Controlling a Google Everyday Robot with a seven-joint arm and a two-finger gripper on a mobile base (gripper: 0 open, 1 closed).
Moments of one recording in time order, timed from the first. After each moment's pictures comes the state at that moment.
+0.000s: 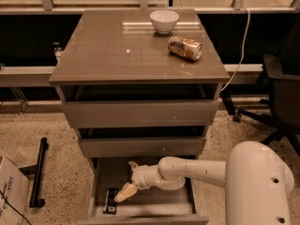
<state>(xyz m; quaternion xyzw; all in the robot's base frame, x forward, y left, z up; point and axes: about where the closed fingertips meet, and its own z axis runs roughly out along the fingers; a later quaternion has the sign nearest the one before) 0.546 0.110 0.338 -0.51 0.72 0.34 0.35</state>
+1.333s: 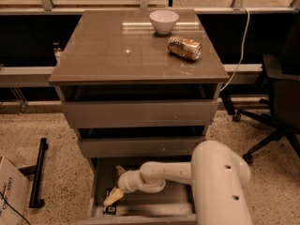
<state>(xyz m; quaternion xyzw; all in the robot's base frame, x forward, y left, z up) 0.559 0.173 0.254 -0.54 0.70 0.31 0.34</state>
